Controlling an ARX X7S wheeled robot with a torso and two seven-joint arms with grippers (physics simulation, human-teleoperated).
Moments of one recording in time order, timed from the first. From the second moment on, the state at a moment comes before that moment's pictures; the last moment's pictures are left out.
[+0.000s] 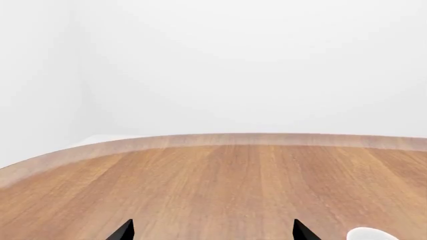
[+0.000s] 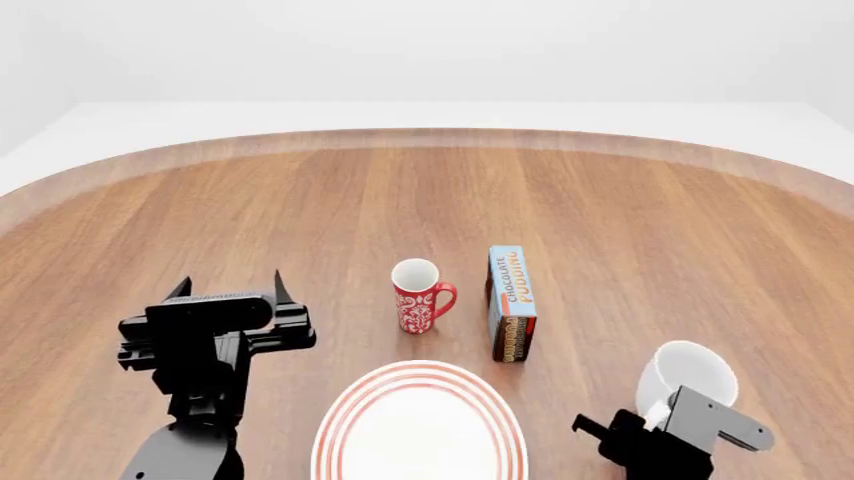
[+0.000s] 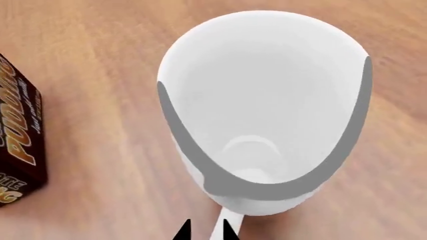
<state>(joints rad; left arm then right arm) -0.23 -0.23 0.11 0.24 -0.22 -0.39 -0.30 0.17 0.15 0.14 0.09 0.48 0.57 0.44</state>
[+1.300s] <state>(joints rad) -0.24 -0.25 0.12 0.23 -0.24 -0.37 -0.32 0.01 0.44 -0.32 -0.65 0.65 0.89 0.15</state>
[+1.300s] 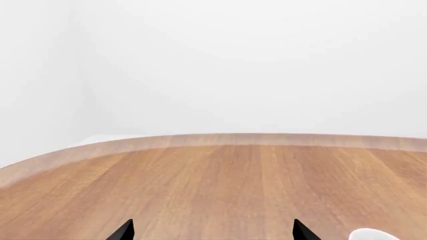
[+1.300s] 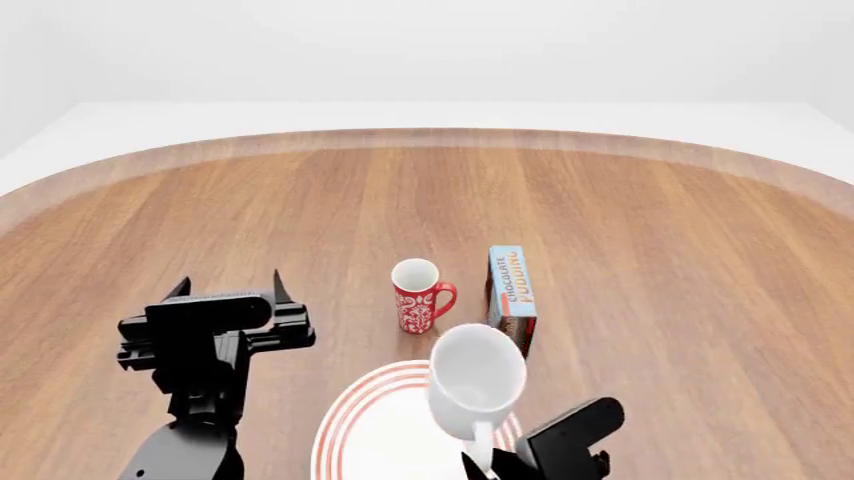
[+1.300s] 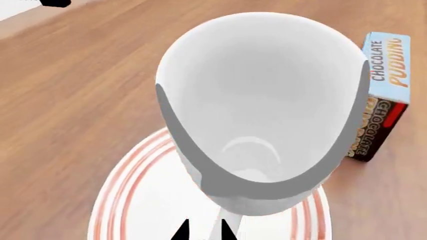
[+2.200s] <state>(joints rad) -0.23 -0.26 0.13 0.22 -0.25 -0.36 -0.34 0.11 0.38 -0.45 -0.45 0.62 0.85 0.06</state>
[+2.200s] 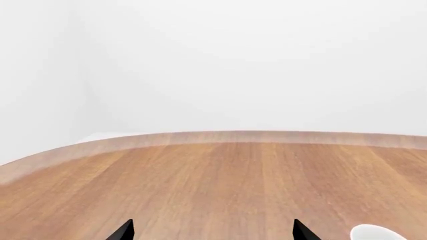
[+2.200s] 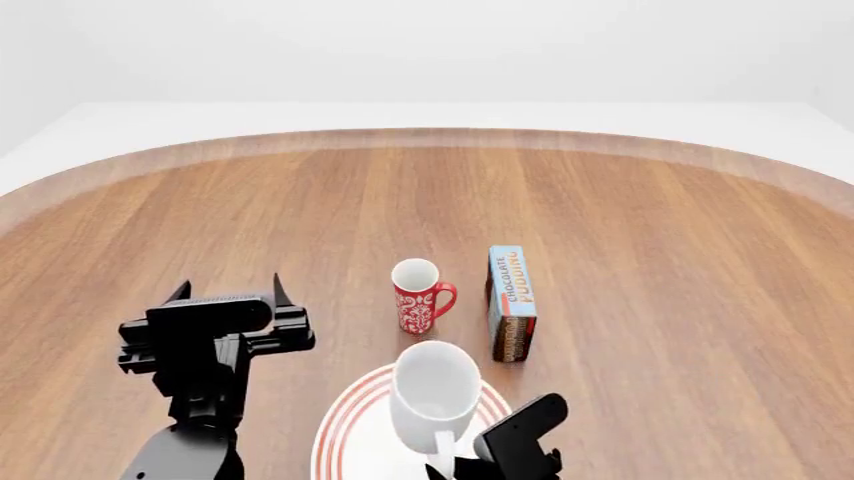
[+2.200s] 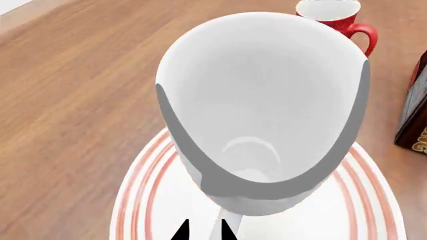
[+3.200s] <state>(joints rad) -0.23 -0.27 0.15 0.21 -0.27 -0.35 -0.35 0.14 0.34 -0.48 -0.21 0.59 0.76 0.00</state>
